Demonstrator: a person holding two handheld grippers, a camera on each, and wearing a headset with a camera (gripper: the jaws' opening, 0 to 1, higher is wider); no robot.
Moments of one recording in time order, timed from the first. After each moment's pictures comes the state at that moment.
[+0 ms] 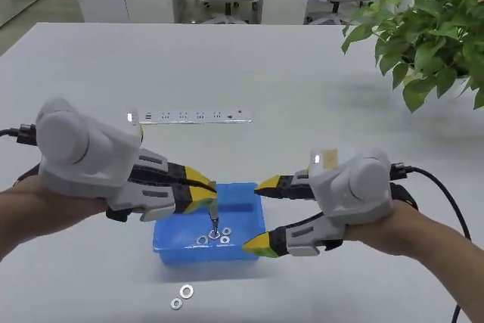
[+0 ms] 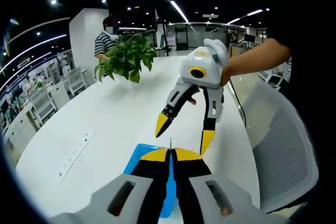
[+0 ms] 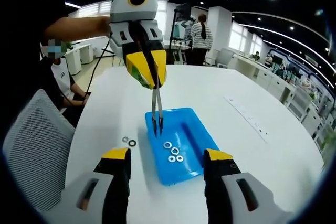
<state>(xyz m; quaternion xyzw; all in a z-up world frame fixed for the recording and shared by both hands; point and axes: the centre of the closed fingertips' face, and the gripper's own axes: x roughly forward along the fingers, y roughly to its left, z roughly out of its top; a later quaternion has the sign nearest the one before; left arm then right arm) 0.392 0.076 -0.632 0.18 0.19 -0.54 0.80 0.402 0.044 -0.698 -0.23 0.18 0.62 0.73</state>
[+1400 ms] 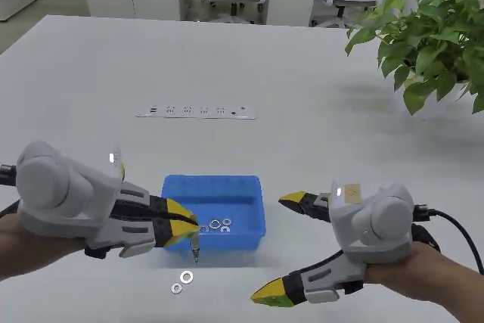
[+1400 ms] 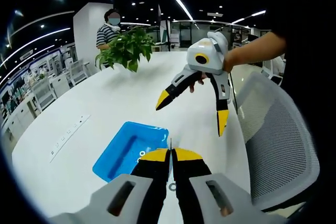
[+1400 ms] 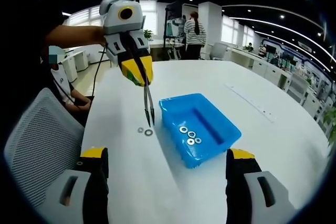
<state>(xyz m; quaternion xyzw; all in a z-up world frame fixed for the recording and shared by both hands) 0.350 0.095 -0.673 0.17 0.21 -0.53 0.81 0.363 0.025 -0.720 -0.19 0.21 0.61 0.74</state>
